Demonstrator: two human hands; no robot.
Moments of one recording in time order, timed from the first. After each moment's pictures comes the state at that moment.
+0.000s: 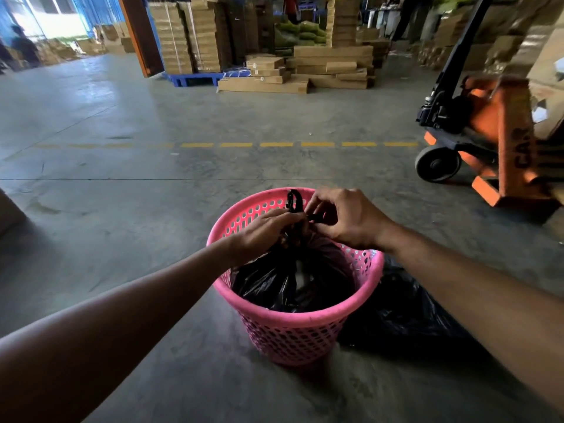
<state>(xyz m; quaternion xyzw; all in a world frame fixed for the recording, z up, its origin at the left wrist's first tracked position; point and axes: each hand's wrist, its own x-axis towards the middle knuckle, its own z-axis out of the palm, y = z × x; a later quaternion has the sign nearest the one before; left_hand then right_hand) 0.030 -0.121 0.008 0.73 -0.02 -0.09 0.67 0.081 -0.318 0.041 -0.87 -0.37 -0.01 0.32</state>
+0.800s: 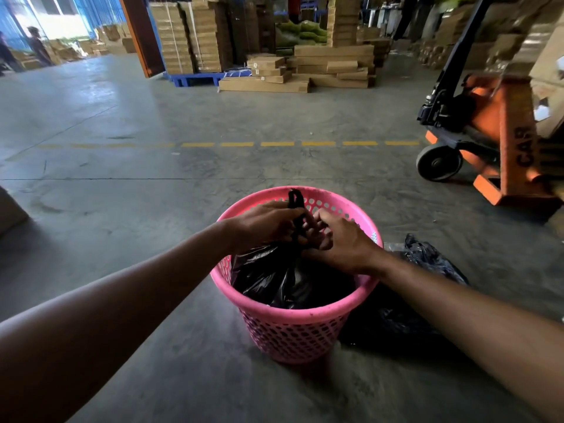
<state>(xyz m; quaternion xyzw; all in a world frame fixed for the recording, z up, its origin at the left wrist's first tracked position) 0.032 -0.118 0.030 0.73 -0.02 -0.17 0.66 0.066 -0.316 -0.009 -0.88 -0.30 0.04 0.36</state>
